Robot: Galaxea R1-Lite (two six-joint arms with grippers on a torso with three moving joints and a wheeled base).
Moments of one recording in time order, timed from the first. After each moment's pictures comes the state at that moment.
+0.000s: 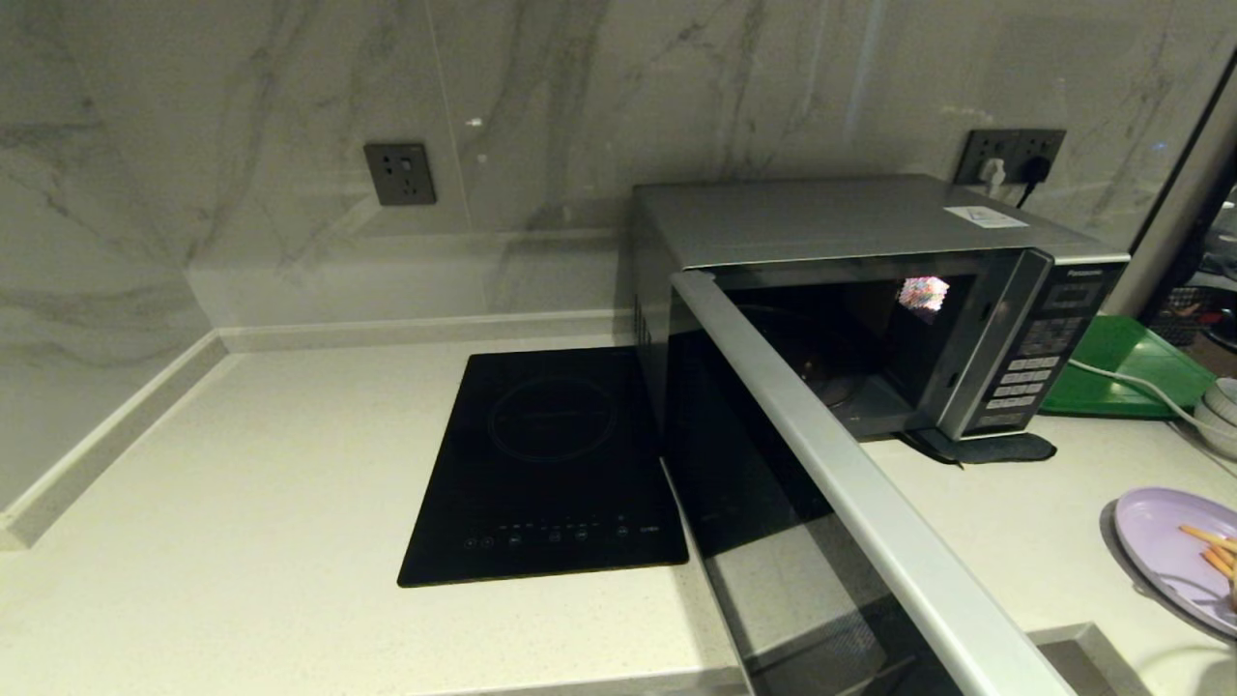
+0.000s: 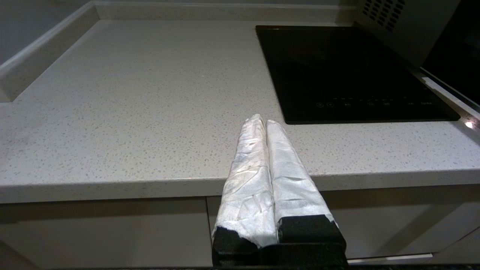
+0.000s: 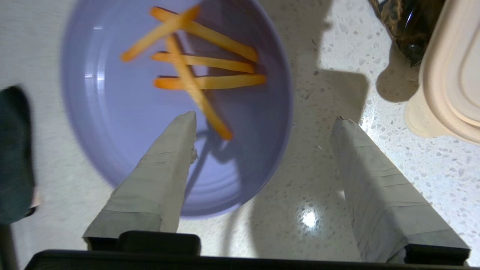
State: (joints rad) left arm 0.00 0.00 0.00 -0.01 0.02 -0.06; right arm -0.91 1.86 -1.05 0.21 0.10 0.53
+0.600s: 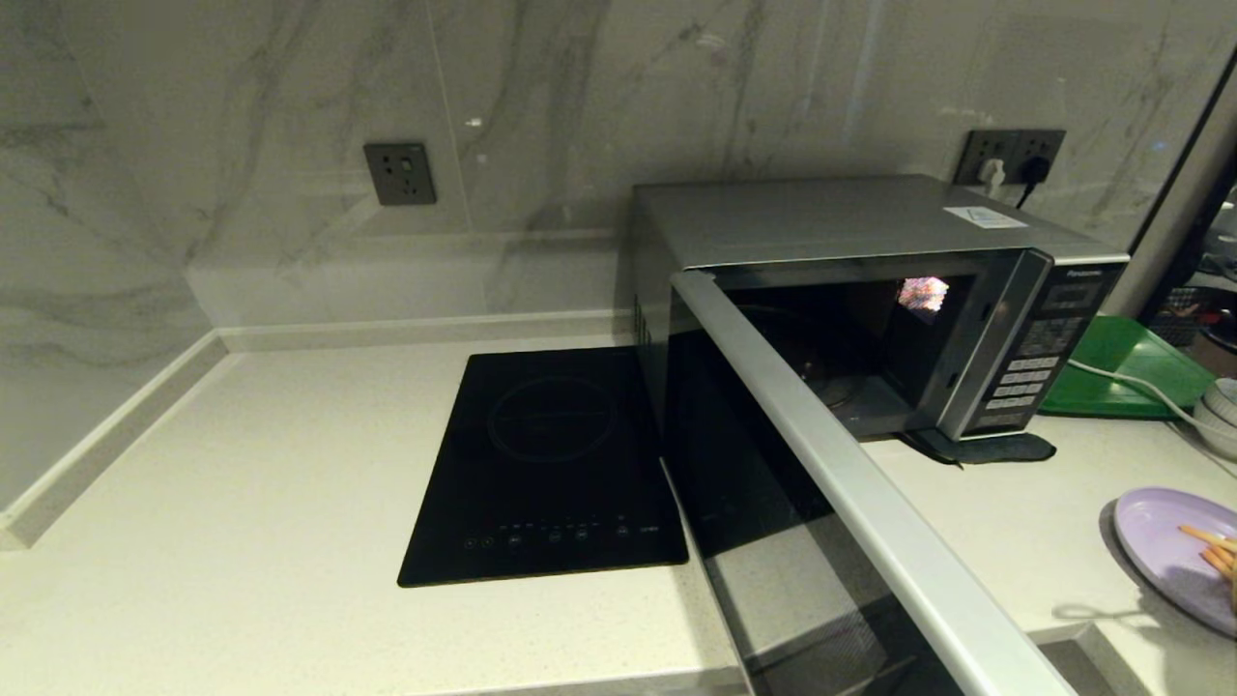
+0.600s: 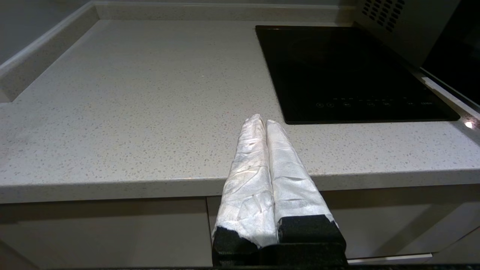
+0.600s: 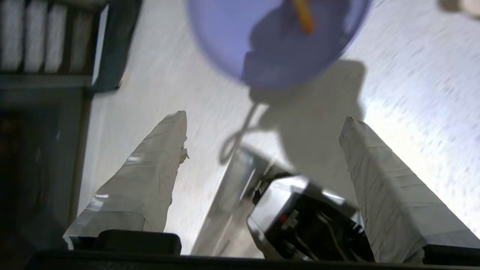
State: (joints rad) left arm 0.00 0.00 0.00 -0.01 0.02 -0.06; right arm -0.75 1.47 -1.10 0.56 0.17 0.52
